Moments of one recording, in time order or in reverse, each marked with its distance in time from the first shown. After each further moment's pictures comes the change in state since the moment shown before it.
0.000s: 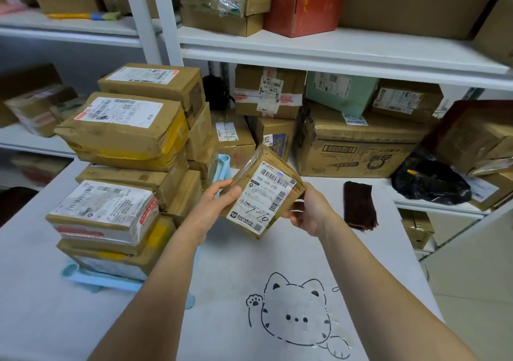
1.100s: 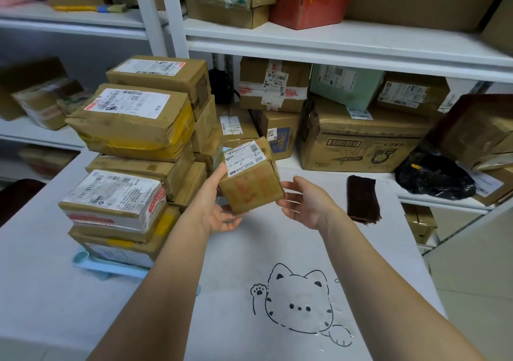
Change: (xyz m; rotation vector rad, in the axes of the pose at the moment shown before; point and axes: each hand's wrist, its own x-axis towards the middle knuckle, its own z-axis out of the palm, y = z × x) left_hand -0.011 0.020 0.003 -0.487 0.083 -0.542; right_hand -0.008 0.003 0.009 0.088 -0.077 0.077
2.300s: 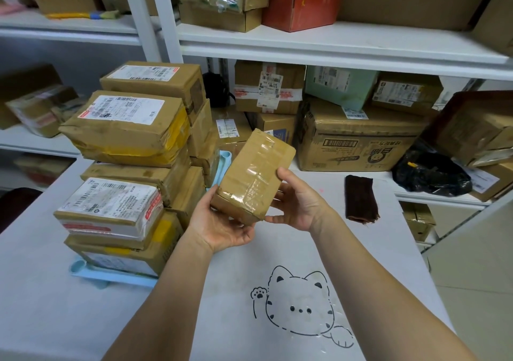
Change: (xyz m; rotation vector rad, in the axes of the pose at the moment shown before) left_hand 0.008 -0.027 -0.009 -0.394 -0.296 -0.135; right_hand 0.006 0.005 0.006 0.042 -0.365 -0.041
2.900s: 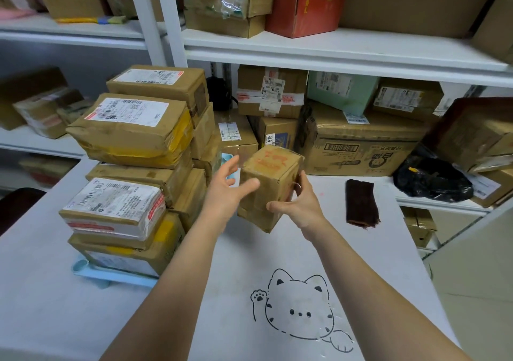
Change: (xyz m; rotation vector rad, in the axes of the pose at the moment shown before) left_hand -0.014 0.004 0.046 0.885 0.206 0.768; right_hand 0.000 0.020 -0.008 -0.430 0.310 -0.407
